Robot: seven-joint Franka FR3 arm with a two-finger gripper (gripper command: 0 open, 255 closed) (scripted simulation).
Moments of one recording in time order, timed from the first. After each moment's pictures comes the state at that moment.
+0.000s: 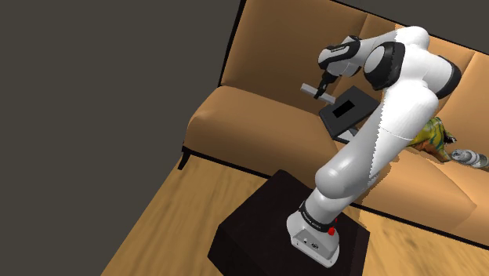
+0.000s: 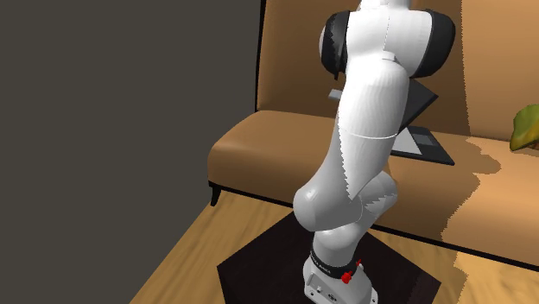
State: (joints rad) arm -0.37 -0.01 -0.66 -1.97 -0.02 2.34 -1.36
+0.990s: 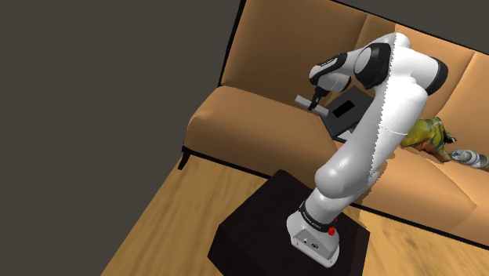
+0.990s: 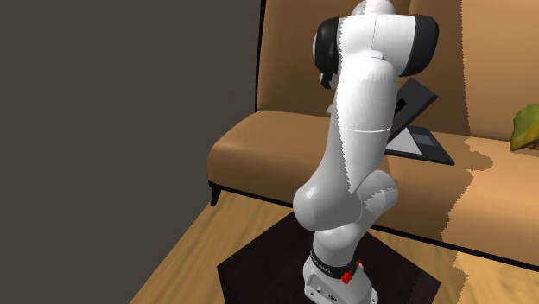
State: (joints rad) arm -0.38 0.08 -0.66 -2.10 0.07 2.53 -1.41
